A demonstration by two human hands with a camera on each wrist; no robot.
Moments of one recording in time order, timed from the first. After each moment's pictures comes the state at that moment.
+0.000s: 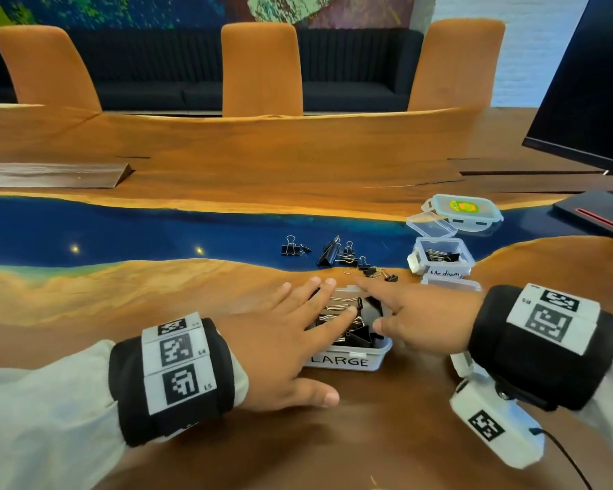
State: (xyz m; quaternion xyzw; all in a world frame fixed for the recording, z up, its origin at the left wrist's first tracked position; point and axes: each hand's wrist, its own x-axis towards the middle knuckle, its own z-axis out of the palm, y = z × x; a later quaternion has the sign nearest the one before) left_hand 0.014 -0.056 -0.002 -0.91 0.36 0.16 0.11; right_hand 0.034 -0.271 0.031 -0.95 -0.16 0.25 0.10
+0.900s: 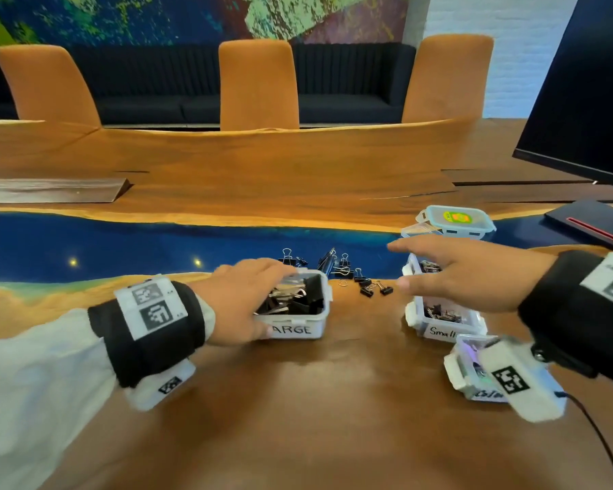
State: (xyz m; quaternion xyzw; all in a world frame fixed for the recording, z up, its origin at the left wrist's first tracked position) left_hand 0.069 -0.019 0.018 -0.97 0.21 0.14 -0.01; right_hand 0.057 -0.324 0.065 -0.97 -0.13 0.14 0.17
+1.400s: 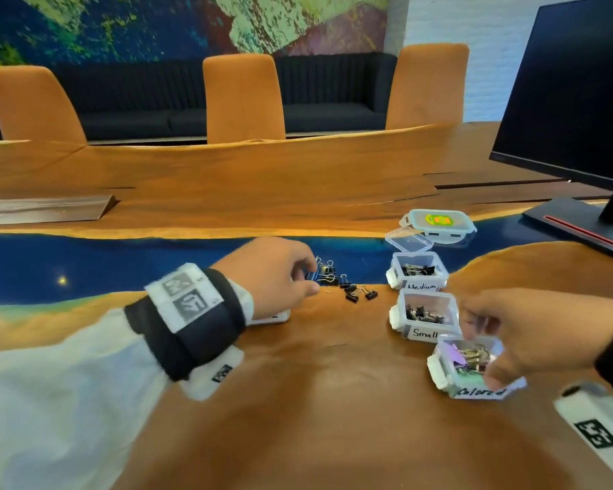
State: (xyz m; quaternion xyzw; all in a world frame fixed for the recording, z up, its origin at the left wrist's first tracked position) left_hand 0.081 -0.077 0.049 -0.97 0.21 0.03 -0.12; right_hand 0.010 -0.396 0.045 -0.97 -0.05 0.22 0.05
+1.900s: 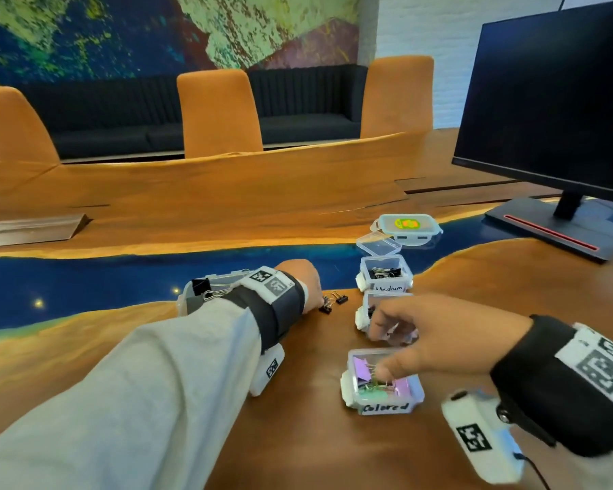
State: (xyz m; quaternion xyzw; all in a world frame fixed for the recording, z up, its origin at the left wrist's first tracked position) left_hand 0.127 -0.171 0.006 -0.98 0.12 0.16 -0.05; right_hand 0.003 -0.356 0.035 -0.95 -0.14 0.17 0.23
